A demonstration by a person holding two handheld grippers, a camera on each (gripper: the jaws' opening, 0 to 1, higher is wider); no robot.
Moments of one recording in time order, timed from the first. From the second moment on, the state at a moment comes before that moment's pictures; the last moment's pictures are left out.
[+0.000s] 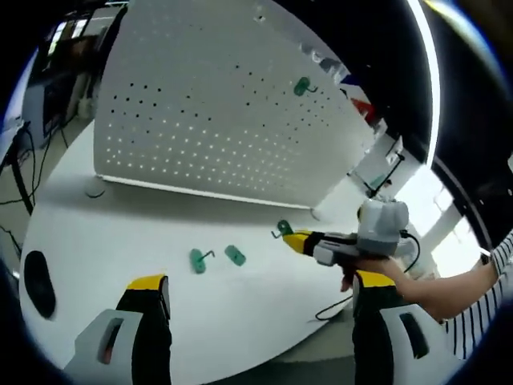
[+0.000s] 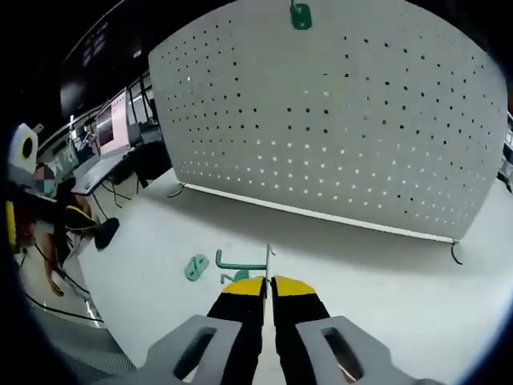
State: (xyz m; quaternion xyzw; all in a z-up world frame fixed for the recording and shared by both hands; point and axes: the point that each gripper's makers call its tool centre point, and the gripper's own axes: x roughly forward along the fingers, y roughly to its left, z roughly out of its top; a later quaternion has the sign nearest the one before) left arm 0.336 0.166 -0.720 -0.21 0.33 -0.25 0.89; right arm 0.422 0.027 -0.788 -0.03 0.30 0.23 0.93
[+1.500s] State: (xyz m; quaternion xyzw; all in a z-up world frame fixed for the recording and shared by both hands) left arm 0.349 0.106 -0.686 -0.28 0.29 -0.33 0.86; right arm 0.351 0.098 -0.705 0.11 0.19 0.33 0.92
